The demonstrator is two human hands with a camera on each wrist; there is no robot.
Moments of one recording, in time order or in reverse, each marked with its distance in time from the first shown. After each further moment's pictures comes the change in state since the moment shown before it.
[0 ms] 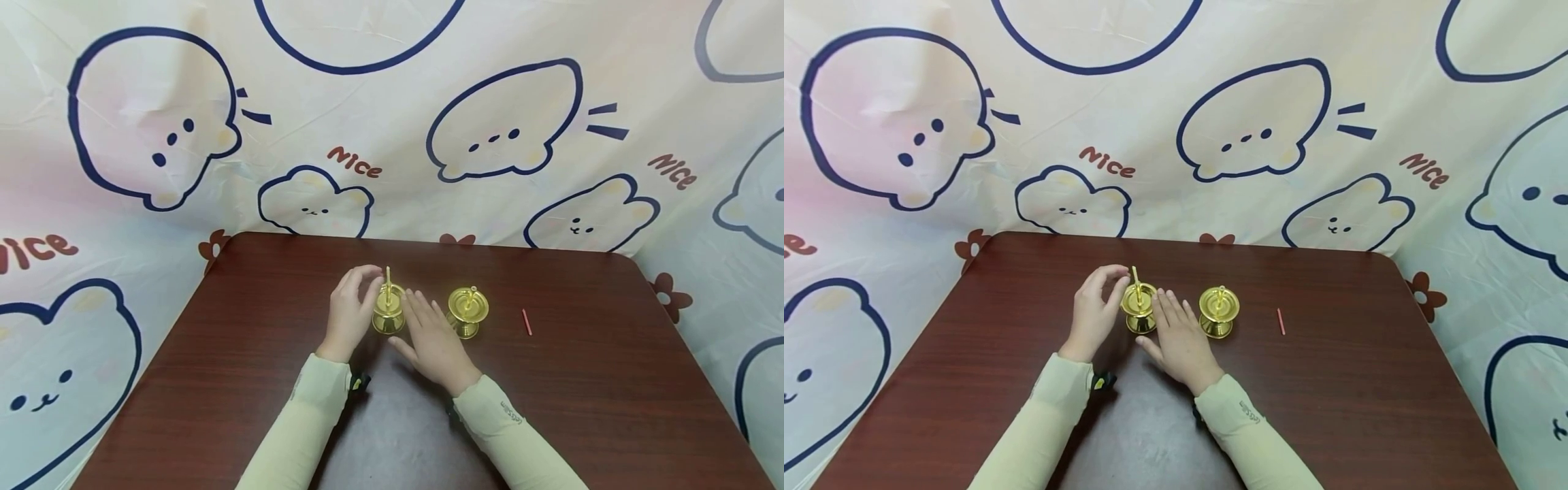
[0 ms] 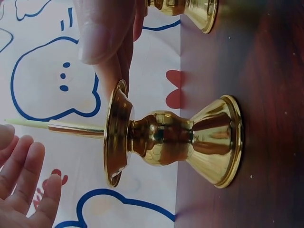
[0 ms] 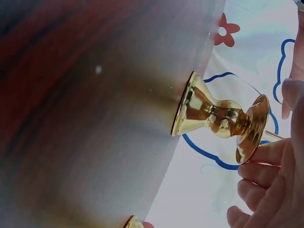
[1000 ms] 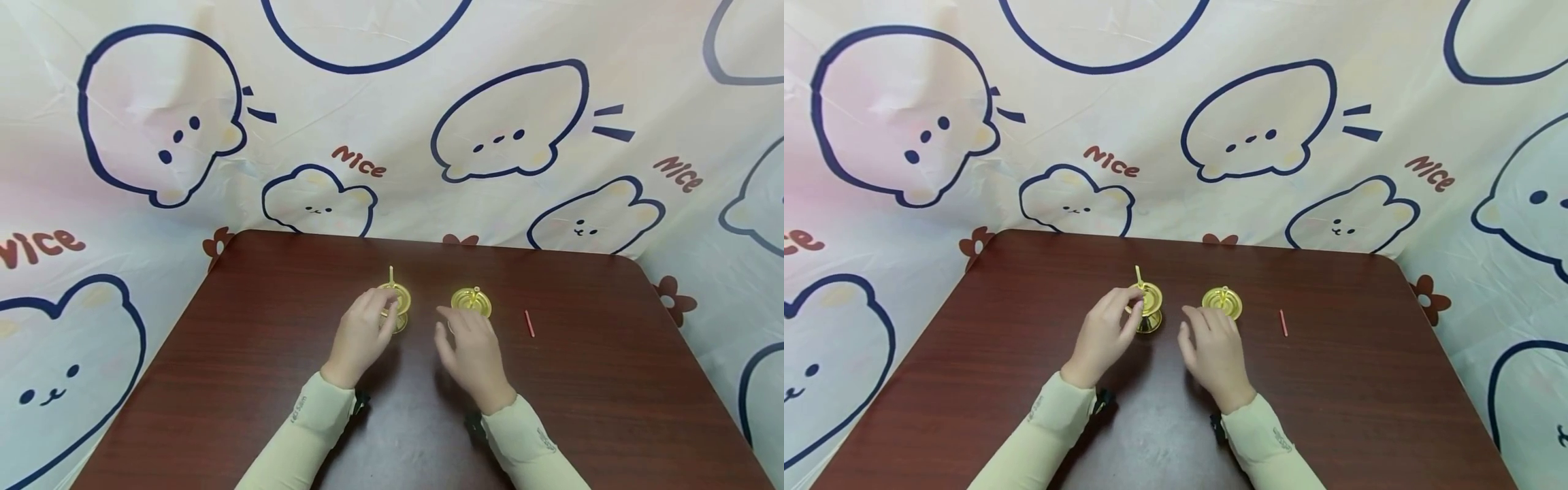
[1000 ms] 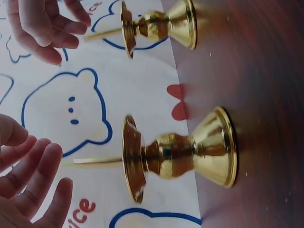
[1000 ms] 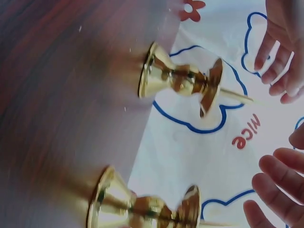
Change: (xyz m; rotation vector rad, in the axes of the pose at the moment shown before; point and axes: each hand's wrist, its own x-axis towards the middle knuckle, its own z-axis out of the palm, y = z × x) left_hand -0.023 0.025 -0.002 0.248 -0.064 0.284; right_hand -0.034 0.012 -0.032 0.078 0.637 -0.064
